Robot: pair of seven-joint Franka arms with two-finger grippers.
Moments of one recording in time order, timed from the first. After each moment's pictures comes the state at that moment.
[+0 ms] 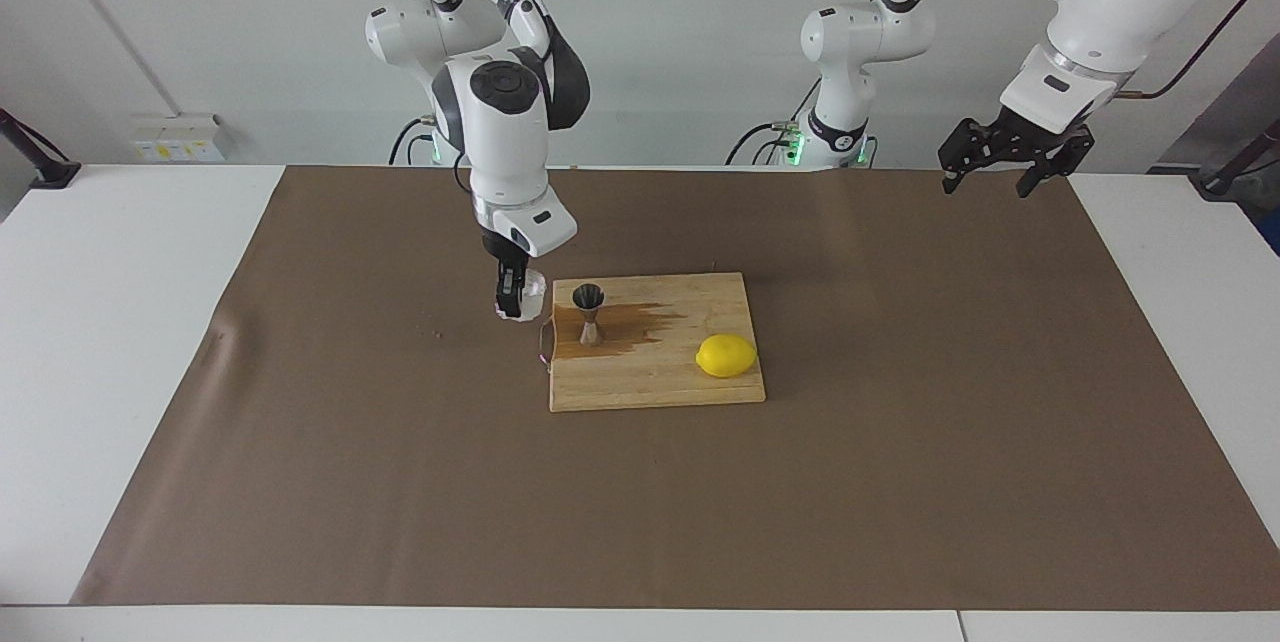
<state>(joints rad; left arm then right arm) 0.06 -0.06 -0.15 -1.64 -0.02 1.53 0.03 0.37 0.12 0.02 -1.92 -0.20 2.08 -1.10</state>
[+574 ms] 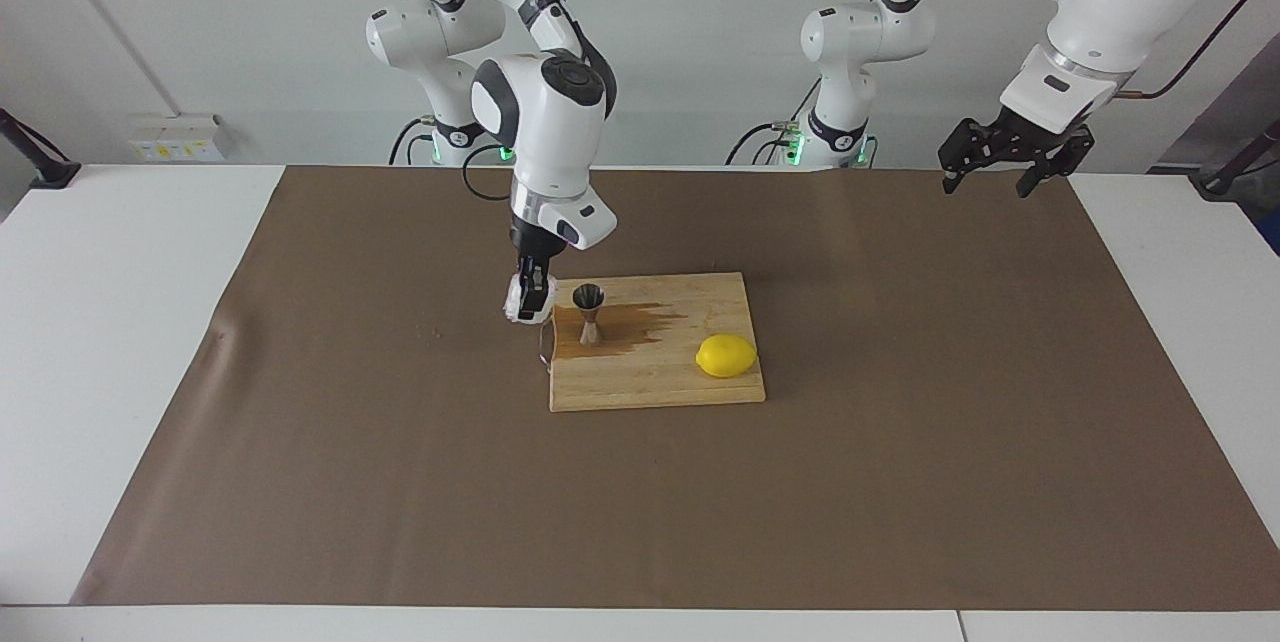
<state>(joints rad) 0.06 -0.06 -0.15 -1.64 -0.02 1.53 0.03 0.44 0.14 0.02 -1.89 -0.39 2.06 -1.07</state>
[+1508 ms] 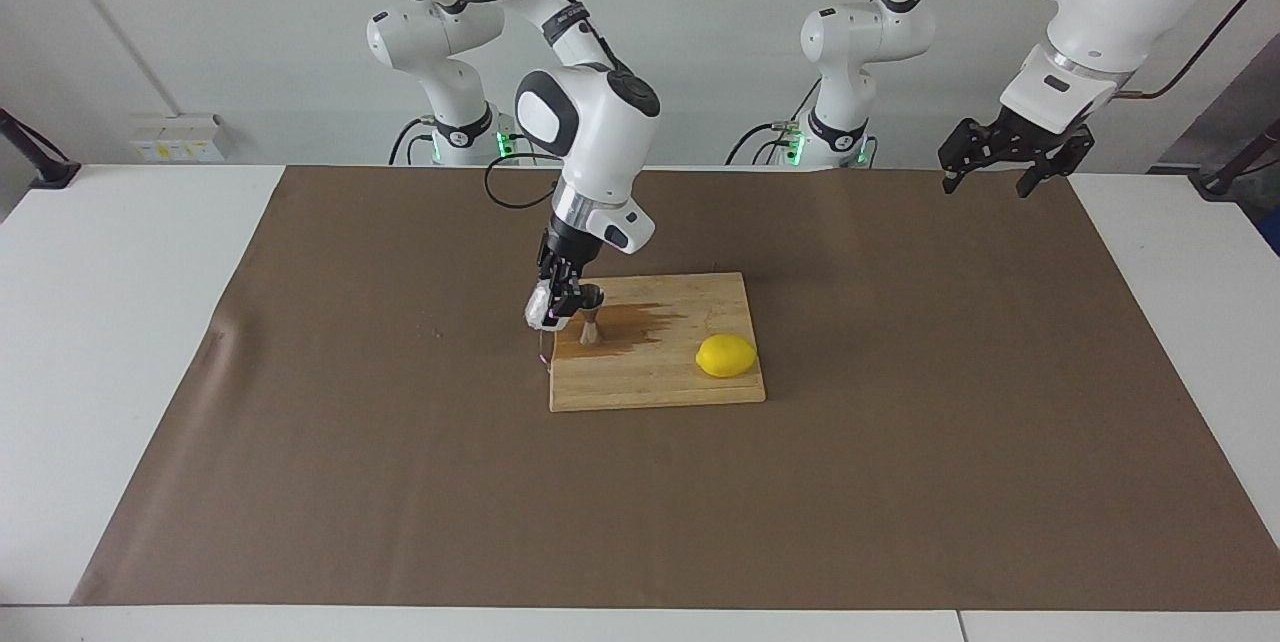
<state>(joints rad) 0.06 -0.06 -0.15 -1.64 -0.02 1.53 0.03 0.54 0.21 0.02 -1.87 -0.59 2.05 -1.01</state>
